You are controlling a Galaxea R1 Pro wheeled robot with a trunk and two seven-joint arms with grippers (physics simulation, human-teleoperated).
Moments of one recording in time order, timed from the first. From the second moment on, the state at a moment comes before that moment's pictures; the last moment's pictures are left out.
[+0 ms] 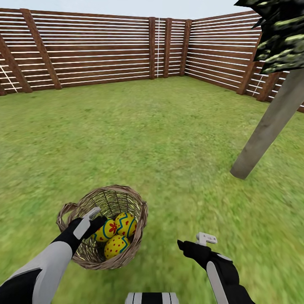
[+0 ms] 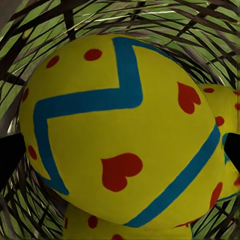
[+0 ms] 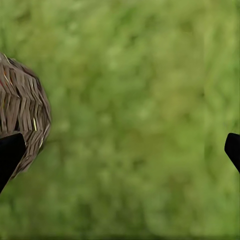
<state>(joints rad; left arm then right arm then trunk) -0.83 0.05 0.27 -0.34 0.47 0.40 0.17 -0.17 0.13 0.00 -1.43 -0.25 0.70 -0.08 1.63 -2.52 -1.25</state>
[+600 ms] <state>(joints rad) -0.83 0.05 0.27 -0.34 0.52 0.40 0.22 -0.17 0.13 0.00 -1.43 -0.25 0.70 -0.08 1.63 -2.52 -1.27</state>
